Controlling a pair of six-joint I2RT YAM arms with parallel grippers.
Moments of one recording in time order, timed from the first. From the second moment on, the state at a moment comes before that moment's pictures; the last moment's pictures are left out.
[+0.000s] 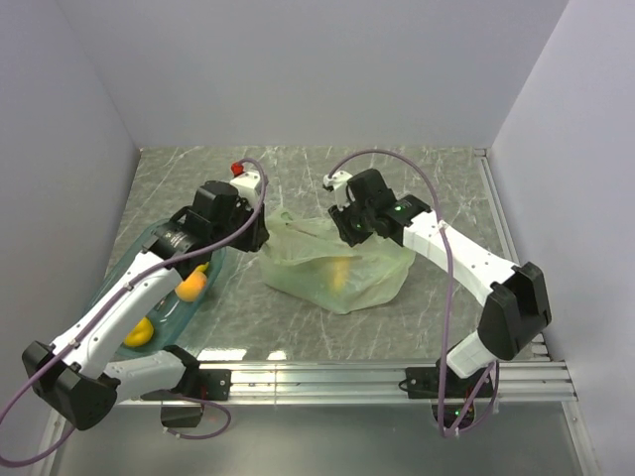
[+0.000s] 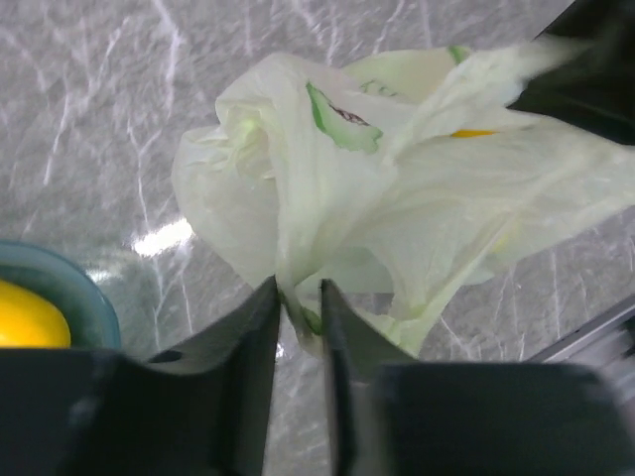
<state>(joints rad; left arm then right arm) -0.56 1.13 1.16 -0.67 0.01 -0.22 0.62 1.52 1.30 -0.62 -0.05 -0.11</state>
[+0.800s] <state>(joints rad) -0.88 1.30 1.17 -0.43 0.19 0.39 0.58 1.58 1.31 -0.62 -0.32 0.06</state>
